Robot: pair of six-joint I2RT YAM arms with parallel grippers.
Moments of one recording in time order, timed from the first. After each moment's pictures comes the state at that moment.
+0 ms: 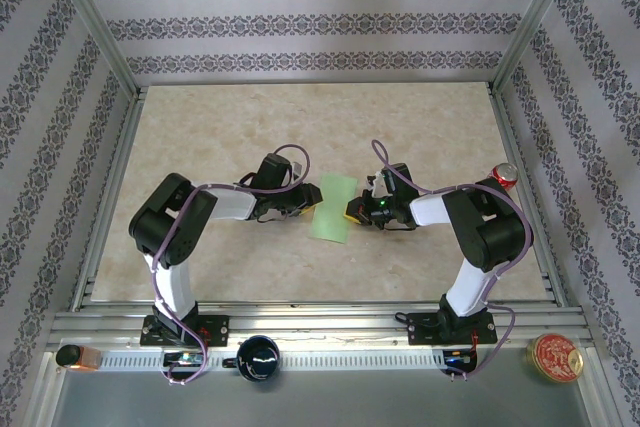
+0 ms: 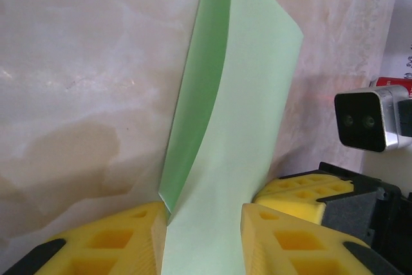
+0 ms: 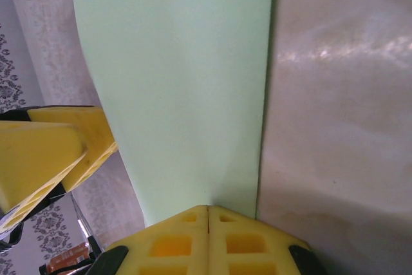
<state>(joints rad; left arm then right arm) -0.50 1.88 0.89 0.21 0.51 -0.95 0.35 1.77 0.65 0.20 -0.71 0.86</state>
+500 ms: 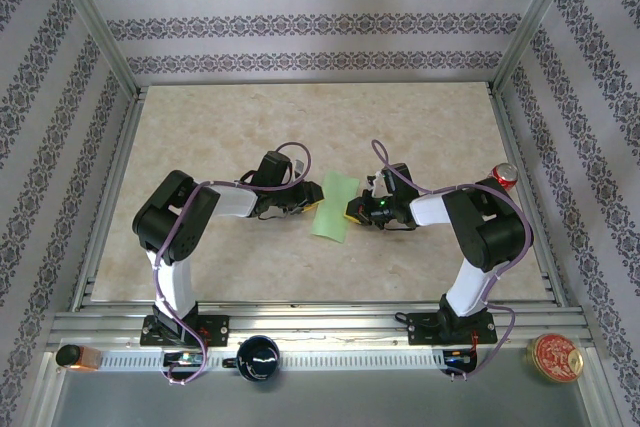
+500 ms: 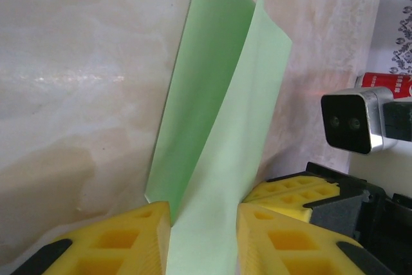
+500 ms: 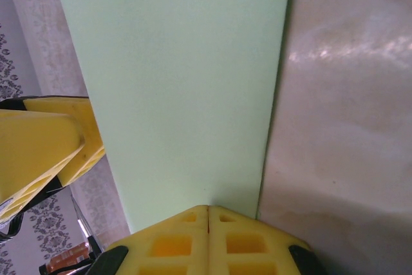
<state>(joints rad) -0.49 1.90 0.91 0.23 0.56 -0.95 0.35 1.77 0.65 0.20 -0.71 0.86</state>
